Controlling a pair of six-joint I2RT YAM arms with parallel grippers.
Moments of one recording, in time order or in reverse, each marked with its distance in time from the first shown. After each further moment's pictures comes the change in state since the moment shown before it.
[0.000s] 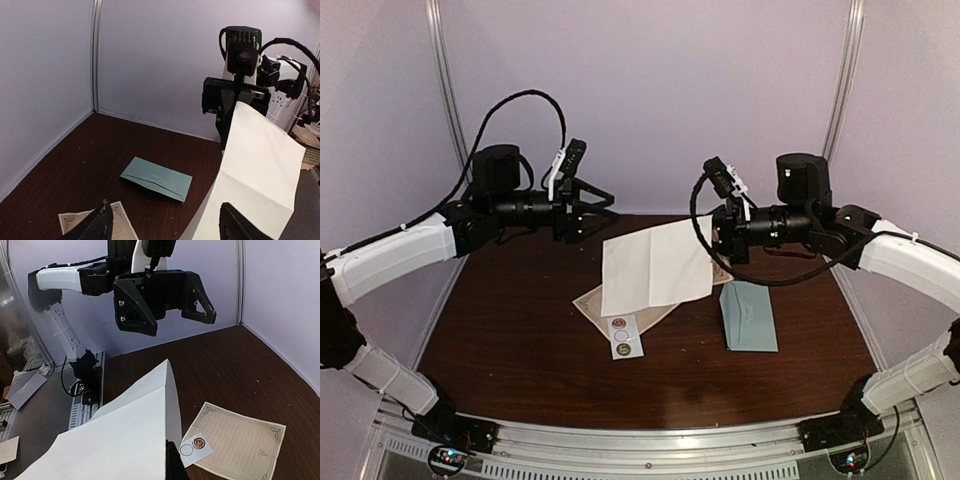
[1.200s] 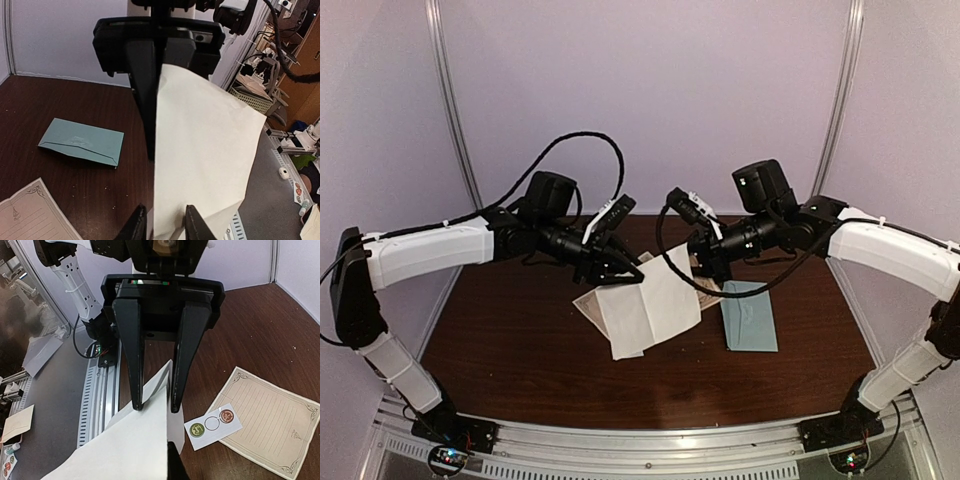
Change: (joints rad) left arm -0.143 0.192 0.058 -0.274 0.252 0.213; right arm 0.054 0.188 0.132 -0.249 -0.074 -0.123
